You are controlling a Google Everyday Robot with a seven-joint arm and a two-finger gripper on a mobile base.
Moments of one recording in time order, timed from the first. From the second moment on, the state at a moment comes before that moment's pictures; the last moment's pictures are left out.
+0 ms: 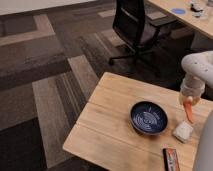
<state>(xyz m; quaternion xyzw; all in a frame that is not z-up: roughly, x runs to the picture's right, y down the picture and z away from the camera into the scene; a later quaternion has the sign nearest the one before) 0.439 0.068 0.748 -0.14 0.35 0.71 0.60</state>
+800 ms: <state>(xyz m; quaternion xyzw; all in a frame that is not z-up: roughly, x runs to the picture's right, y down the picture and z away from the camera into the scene) 0.434 0.148 0.701 -0.19 0.34 0.72 0.58</state>
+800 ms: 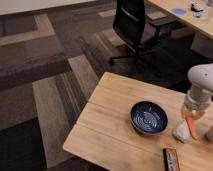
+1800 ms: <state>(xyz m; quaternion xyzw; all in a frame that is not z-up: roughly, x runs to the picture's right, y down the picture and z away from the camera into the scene) 0.410 0.172 0.734 -0.22 0.29 0.69 0.63</state>
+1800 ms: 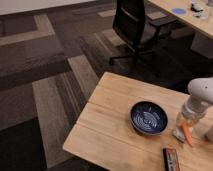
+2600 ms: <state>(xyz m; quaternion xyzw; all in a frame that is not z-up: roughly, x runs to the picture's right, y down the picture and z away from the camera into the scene) 0.418 0.170 0.748 -0.23 0.29 0.69 0.62</state>
